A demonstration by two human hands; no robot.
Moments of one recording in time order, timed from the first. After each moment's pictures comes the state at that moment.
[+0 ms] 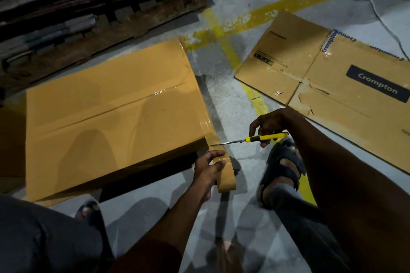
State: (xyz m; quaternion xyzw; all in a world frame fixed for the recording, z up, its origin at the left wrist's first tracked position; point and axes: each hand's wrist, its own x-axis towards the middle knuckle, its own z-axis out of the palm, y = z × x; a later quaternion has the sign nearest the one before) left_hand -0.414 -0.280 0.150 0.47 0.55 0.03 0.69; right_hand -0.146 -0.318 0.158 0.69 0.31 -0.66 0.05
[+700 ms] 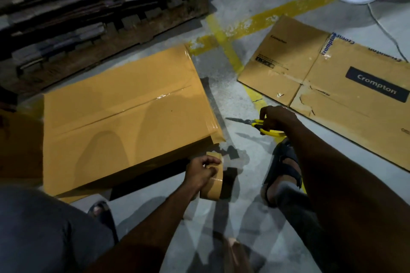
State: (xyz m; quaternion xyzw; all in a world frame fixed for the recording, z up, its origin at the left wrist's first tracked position) left_hand -0.448 -0.249 0.182 0.63 0.49 -0.08 0.60; right_hand -0.157 -0.329 0.162 0.87 0.34 -0.34 0.07
